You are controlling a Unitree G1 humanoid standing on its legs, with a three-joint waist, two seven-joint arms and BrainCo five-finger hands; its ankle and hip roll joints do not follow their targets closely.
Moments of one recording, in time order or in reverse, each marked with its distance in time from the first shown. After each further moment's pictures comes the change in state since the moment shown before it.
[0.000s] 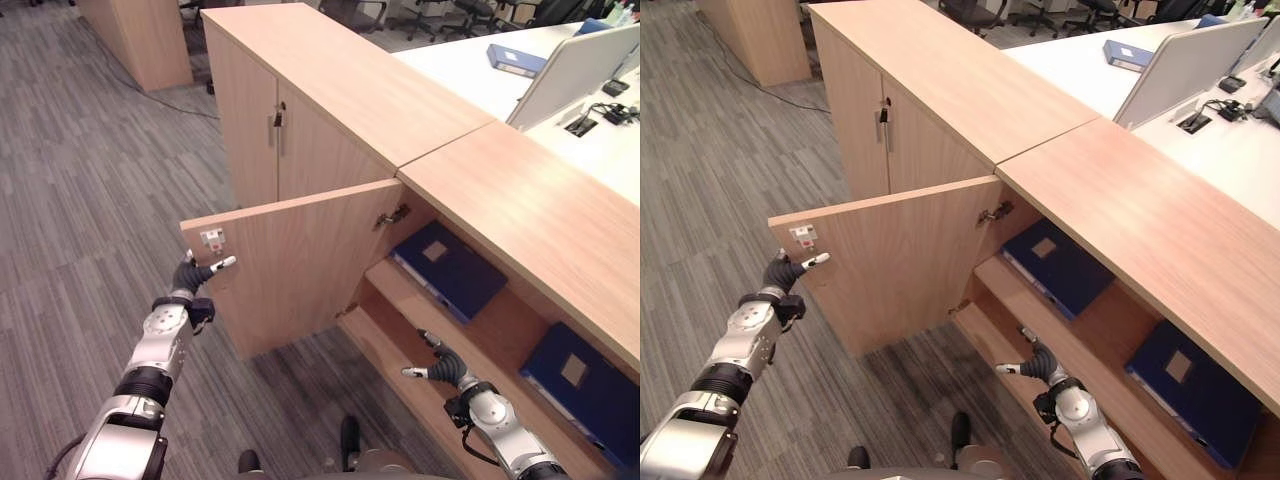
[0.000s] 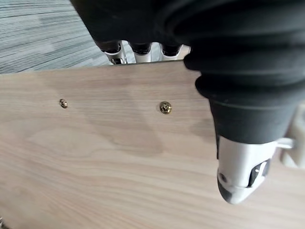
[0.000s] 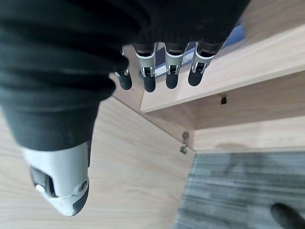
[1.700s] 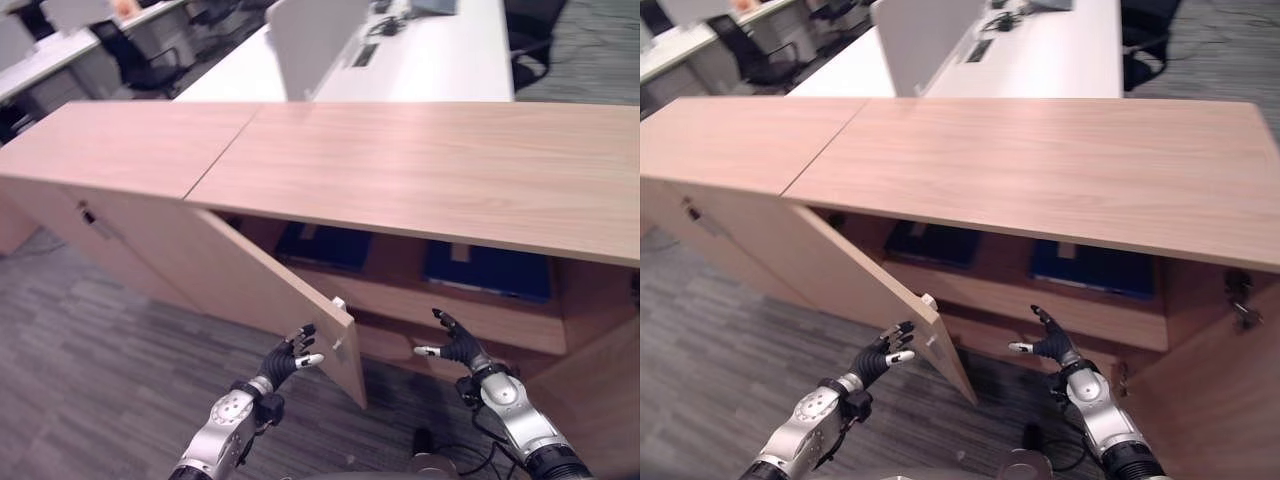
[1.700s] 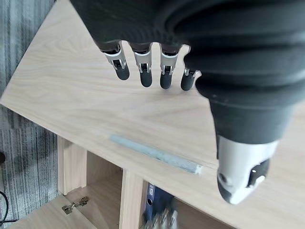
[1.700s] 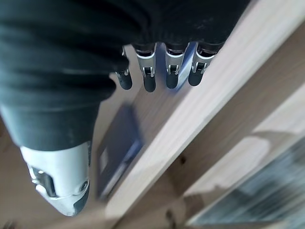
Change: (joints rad) left arm 0.433 -0.191 -0.204 -0.374 0.016 0.099 -0.177; right arm -0.074 -0.033 -0.059 0.051 0.039 0.012 -0.032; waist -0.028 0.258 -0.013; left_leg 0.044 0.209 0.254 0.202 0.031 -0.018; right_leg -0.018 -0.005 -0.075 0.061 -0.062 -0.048
